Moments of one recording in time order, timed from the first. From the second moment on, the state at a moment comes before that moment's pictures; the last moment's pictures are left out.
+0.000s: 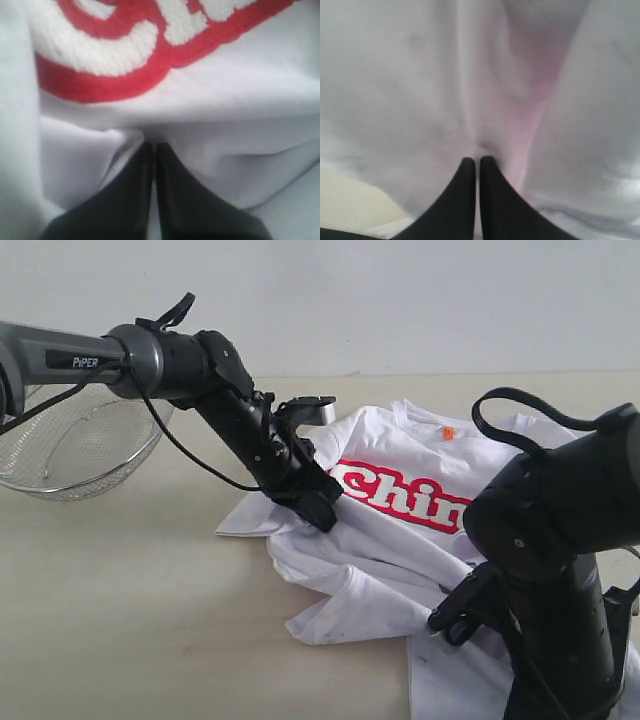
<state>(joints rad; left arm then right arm) -0.42 2.40 -1.78 -0.67 0.98 0.73 0.52 1.76 -0.77 -0.18 1.03 0.05</state>
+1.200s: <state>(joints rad) -0.22 2.53 -2.09 -0.62 1.06 0.62 0.19 1.76 -0.78 -0.39 1.14 0.17</state>
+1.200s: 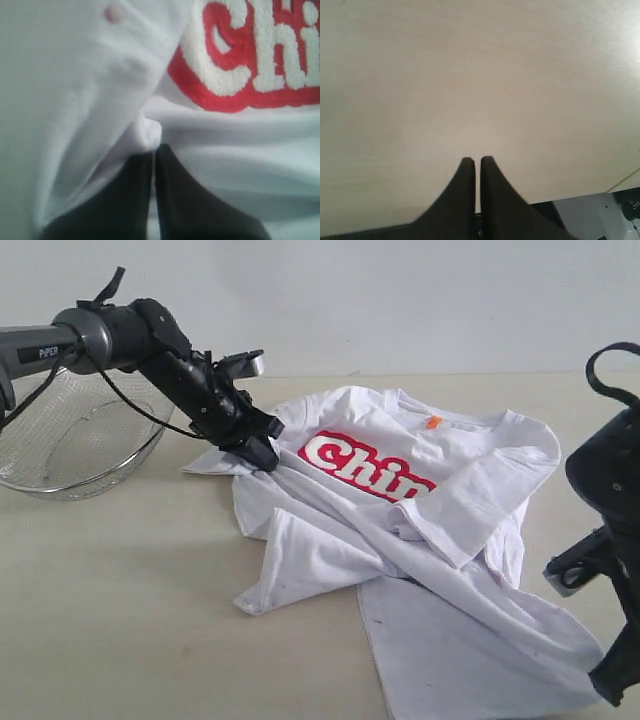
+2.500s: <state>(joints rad) -0.36 1.79 -1.04 -0.56 0.76 0.69 0.19 2.03 -1.32 0.30 0.69 -0.42</state>
